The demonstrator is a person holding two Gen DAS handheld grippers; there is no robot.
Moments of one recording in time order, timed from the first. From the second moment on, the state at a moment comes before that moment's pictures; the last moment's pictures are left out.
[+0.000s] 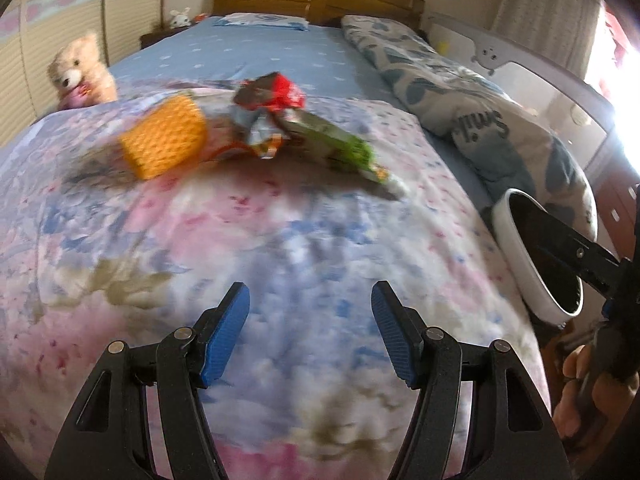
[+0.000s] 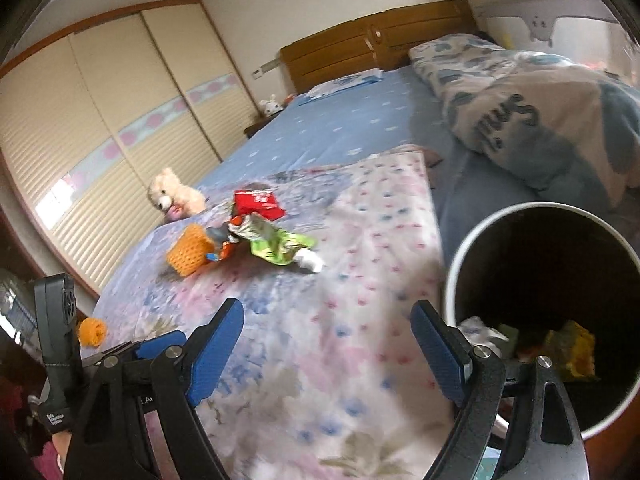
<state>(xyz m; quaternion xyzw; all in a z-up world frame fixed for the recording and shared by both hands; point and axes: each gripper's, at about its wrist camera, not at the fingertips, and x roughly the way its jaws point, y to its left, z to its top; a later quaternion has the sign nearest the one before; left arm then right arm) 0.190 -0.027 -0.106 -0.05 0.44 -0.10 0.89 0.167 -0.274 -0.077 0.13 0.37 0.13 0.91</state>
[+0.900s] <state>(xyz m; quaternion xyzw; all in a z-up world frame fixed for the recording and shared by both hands) 0.287 0.076 -0.119 -0.05 0.45 -0.01 0.89 0.268 -0.185 -0.113 0.05 0.42 0.21 0.88</state>
